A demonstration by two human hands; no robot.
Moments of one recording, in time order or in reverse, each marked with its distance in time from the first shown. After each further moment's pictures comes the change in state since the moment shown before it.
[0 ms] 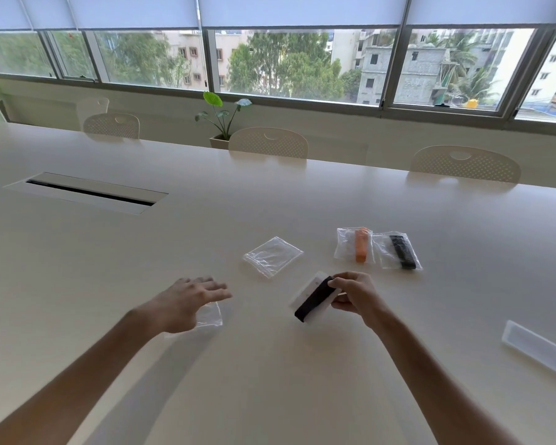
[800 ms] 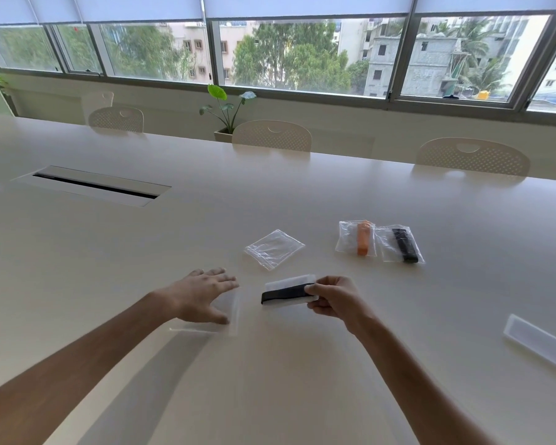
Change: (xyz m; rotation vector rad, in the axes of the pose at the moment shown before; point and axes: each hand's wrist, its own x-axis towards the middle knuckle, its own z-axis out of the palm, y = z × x) left_hand 0.019 0.012 0.001 -0.051 -0.146 -0.031; right_hand -0.027 0.008 0.029 0.026 -0.134 -0.012
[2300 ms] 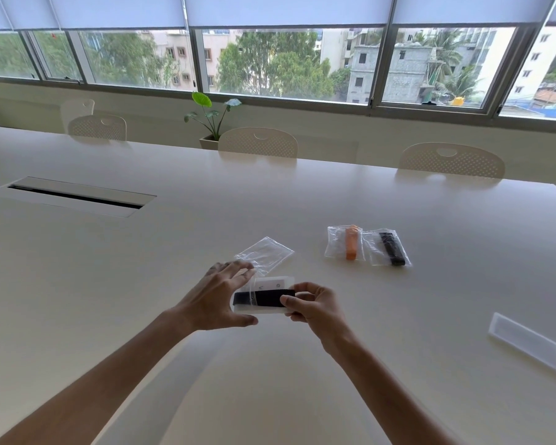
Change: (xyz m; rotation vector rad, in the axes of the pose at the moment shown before) left_hand 0.018 0.039 -0.009 -0.200 0.576 0.167; right_hand -0.022 0.004 0.028 0.089 -0.012 -0.224
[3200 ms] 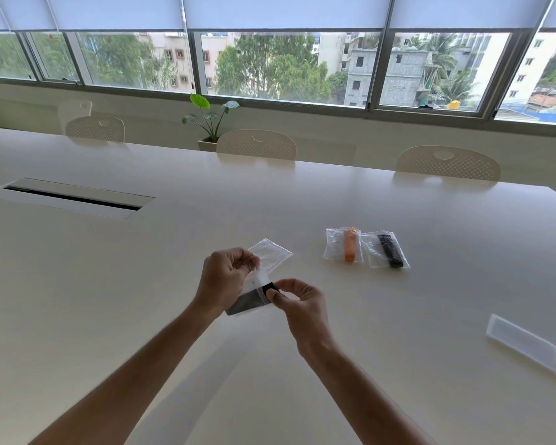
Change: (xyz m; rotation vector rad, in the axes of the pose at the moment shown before) left_hand 0.027 0.047 -0.031 -0.720 0.410 -0.539; right_hand -0.010 -0.009 0.037 0.051 0.149 -0.130
